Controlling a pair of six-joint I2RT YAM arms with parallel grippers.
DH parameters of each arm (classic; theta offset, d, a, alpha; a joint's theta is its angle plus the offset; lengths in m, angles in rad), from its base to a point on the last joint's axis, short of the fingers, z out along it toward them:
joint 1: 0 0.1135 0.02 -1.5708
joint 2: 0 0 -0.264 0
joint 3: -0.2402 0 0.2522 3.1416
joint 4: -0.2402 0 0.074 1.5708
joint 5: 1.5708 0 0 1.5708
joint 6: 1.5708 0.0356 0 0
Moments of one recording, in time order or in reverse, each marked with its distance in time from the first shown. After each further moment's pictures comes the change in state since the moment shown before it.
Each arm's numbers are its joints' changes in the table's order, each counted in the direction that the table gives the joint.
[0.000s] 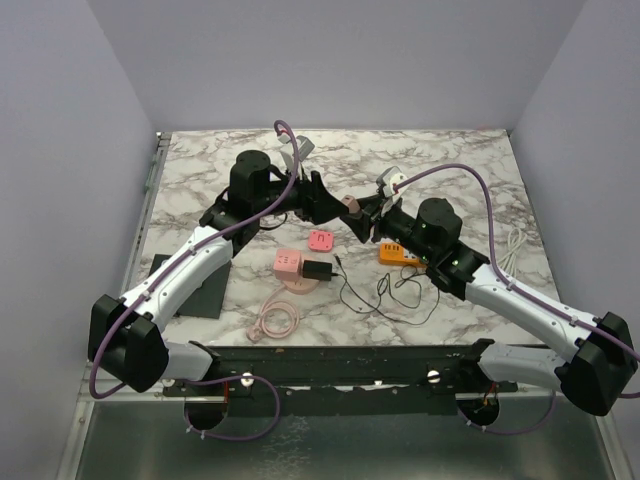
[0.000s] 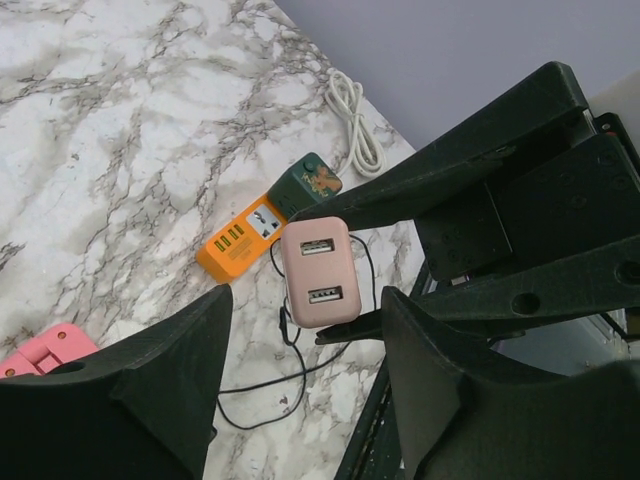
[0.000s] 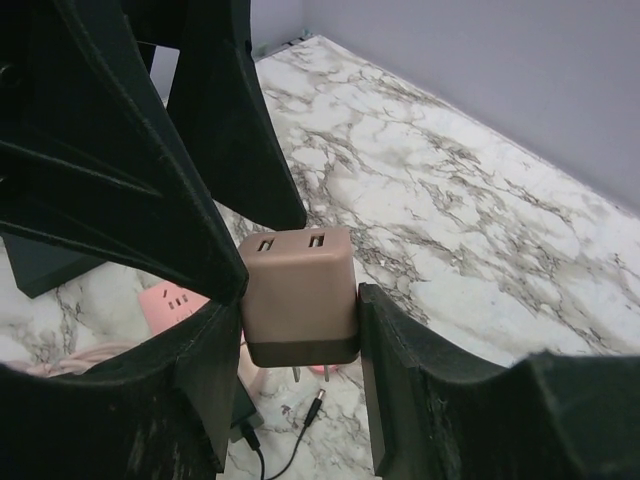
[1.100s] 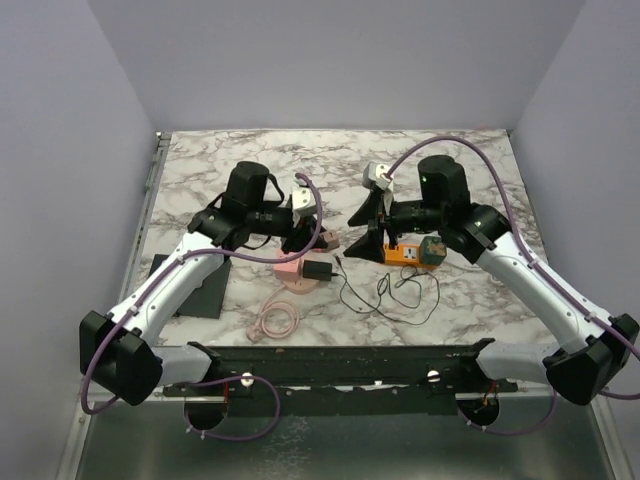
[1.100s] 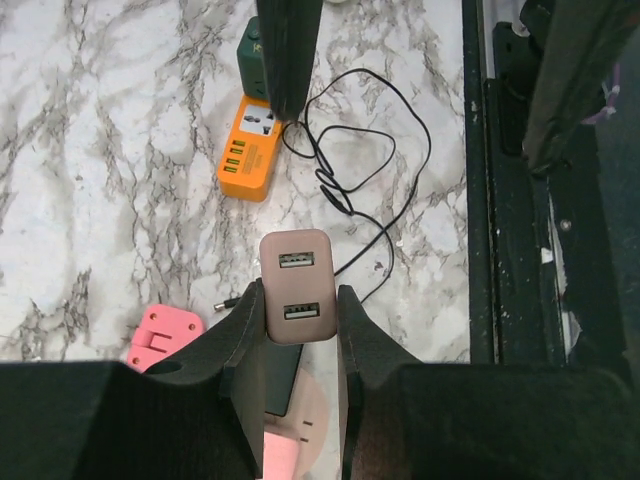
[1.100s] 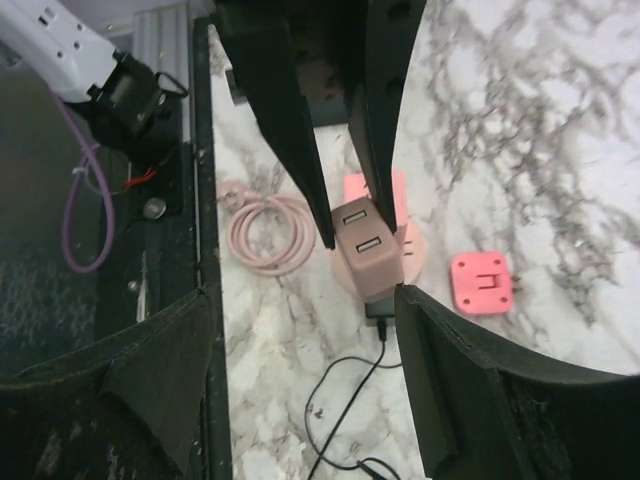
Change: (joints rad) left arm 0.023 -0.061 0.005 -0.404 0.268 0.835; right arm -0.119 0.066 -0.422 -0.723 -0.643 -0.212
